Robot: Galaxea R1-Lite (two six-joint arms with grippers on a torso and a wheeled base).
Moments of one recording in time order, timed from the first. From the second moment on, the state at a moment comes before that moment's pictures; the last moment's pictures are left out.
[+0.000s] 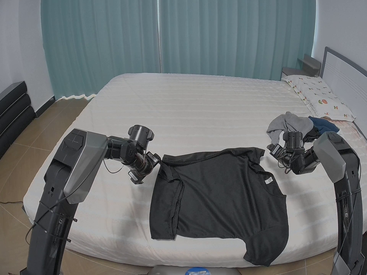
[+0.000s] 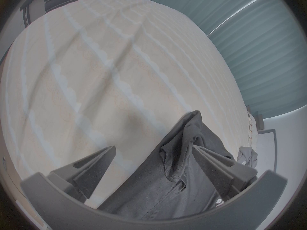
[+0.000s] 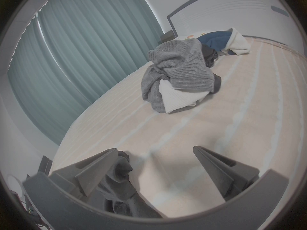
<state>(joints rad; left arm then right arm) -0.30 2.66 -1.99 0.30 0.01 -1.06 0.01 2.66 -1.60 -0.57 -0.15 0.66</state>
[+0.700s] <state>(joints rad) -0.35 2.38 -1.46 0.07 -0.10 -1.10 0.01 2.38 -0.93 -0.93 0.04 0.83</state>
